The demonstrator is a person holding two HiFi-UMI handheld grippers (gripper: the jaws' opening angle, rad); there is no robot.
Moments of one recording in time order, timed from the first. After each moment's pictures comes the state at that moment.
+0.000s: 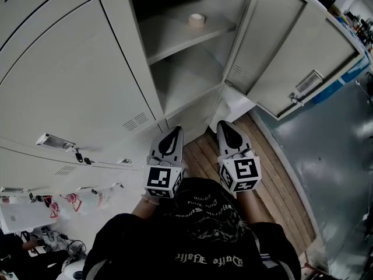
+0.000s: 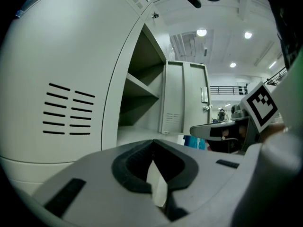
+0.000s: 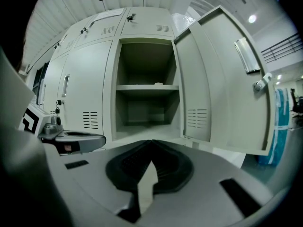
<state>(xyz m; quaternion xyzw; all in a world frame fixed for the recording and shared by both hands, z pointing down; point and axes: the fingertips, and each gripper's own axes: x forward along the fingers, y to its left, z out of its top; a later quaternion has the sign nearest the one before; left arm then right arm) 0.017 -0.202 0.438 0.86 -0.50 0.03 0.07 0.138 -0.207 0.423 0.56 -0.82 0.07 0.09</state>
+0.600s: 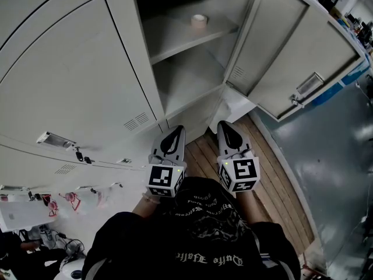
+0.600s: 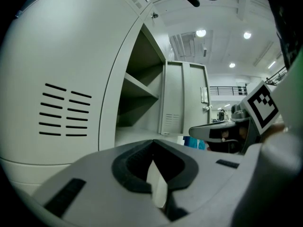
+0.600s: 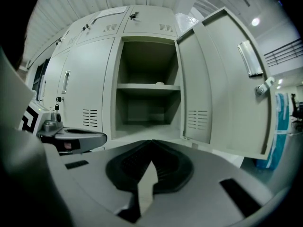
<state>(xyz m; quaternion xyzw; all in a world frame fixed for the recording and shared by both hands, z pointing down) 0.021 -0.204 0.435 0.86 -0.50 0.02 0.06 0.137 -0.209 0.423 0.56 -0.82 0.06 0.10</state>
